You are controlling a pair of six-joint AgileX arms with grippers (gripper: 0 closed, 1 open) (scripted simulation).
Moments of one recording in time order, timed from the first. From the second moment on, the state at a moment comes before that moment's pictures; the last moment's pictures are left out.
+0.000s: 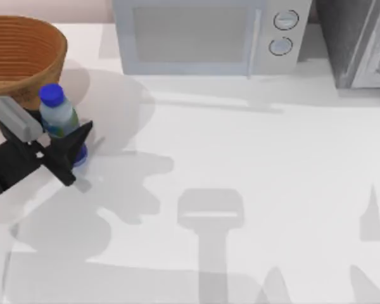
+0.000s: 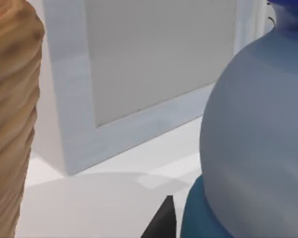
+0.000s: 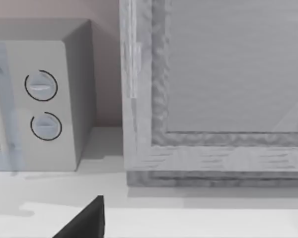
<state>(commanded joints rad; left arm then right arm) 0.06 2.24 0.59 1.60 0.86 0.07 0.00 0.00 0.00 0.00 0.00 0.00</state>
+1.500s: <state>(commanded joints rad) 0.00 2.31 0.65 1.62 0.81 0.06 0.00 0.00 0.00 0.00 0.00 0.00</state>
